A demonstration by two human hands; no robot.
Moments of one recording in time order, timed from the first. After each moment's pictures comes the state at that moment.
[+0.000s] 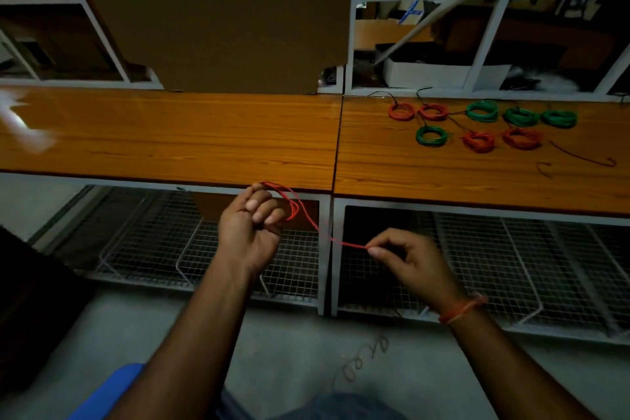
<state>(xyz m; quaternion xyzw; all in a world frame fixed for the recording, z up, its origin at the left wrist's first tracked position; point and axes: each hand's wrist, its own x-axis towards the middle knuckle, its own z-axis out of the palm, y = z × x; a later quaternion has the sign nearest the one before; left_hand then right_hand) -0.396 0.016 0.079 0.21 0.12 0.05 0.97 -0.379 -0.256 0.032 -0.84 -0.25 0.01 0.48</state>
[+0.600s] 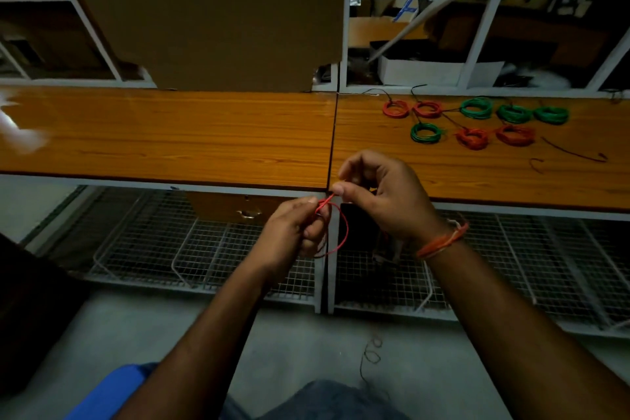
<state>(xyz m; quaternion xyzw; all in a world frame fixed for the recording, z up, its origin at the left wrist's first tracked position) -0.410 -0.030 0.084 0.65 -0.01 -0.08 0.76 -0.347 -0.213 0.120 -0.78 -0.32 -0.04 0.54</state>
